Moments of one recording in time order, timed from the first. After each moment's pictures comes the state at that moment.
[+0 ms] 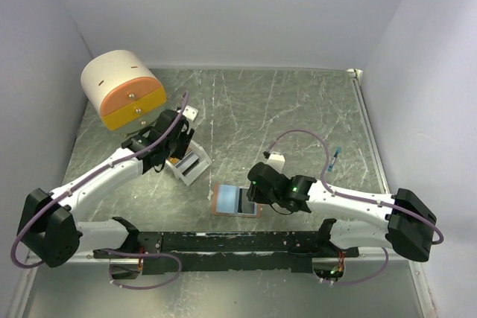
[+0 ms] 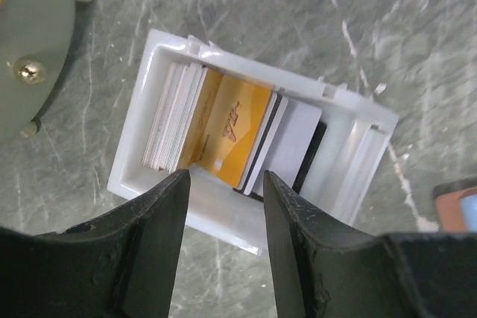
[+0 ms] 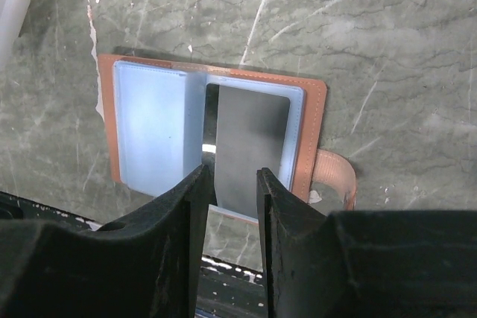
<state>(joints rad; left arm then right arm) -0.60 1.22 0.90 -0.46 -0.31 -0.03 1.06 1.14 0.60 -0.41 0.30 1.04</state>
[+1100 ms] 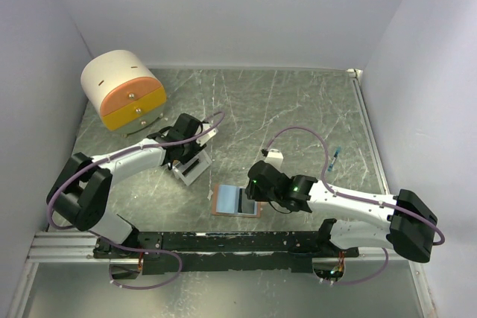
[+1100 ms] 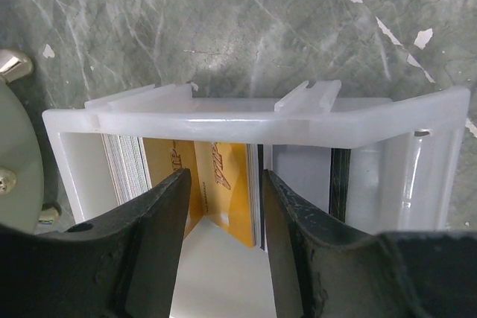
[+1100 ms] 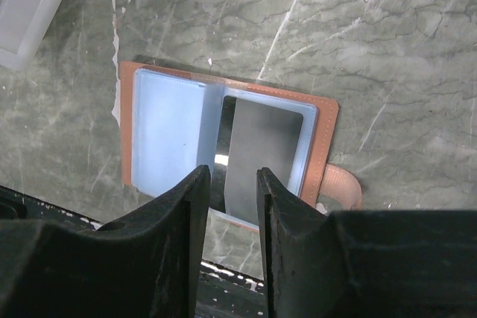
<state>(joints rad) -0.60 1.52 0.87 -0.31 -0.24 0.39 1.06 1.14 0.60 -0.37 0.31 0.97</state>
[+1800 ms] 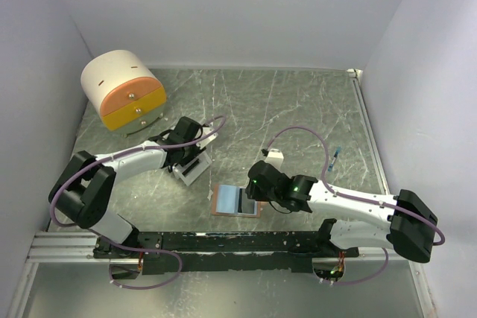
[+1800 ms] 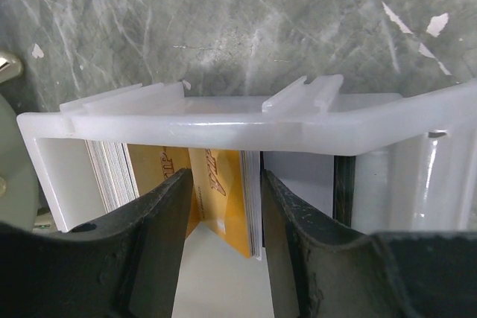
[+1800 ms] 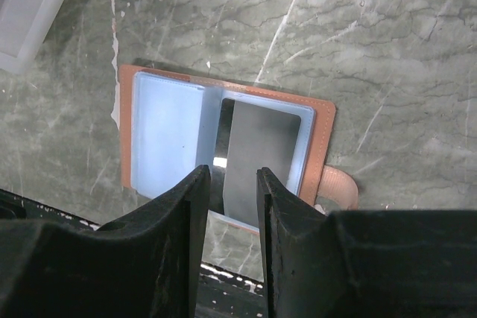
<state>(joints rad) -0.60 1.54 0.83 -0.25 -0.24 0.42 1.06 1.14 0.60 -0.37 0.32 0.97</state>
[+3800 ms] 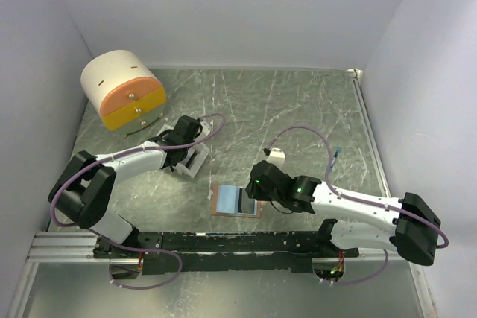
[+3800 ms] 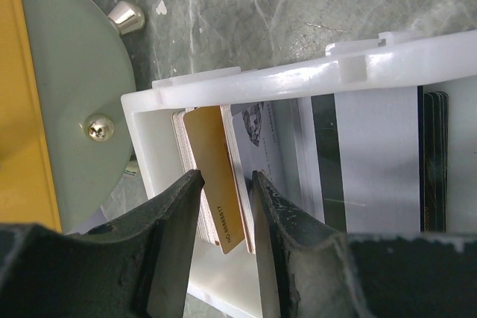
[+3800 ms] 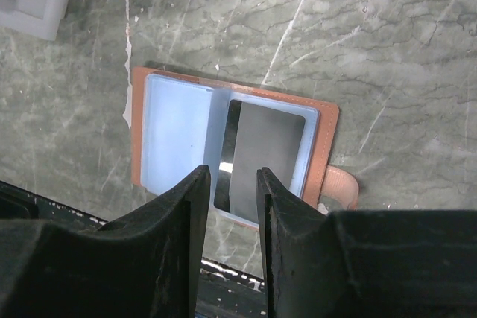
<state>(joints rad) -0.60 1.54 0.82 -0.17 -0.55 0.46 1.06 1.09 0.60 -0.37 0.33 0.97</state>
